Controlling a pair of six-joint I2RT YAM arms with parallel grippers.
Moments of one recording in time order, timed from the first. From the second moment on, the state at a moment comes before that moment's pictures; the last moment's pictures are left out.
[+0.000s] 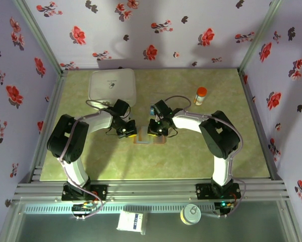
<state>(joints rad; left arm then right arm) -0.50 1.78 1.01 -0.48 0.40 -0.67 0.70 1.91 1.16 -0.38 -0.36 0.82</state>
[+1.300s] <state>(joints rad) -0.56 1.79 1.03 -0.39 0.46 -0.77 0.69 1.90 1.12 -0.32 -0.38 0.83</state>
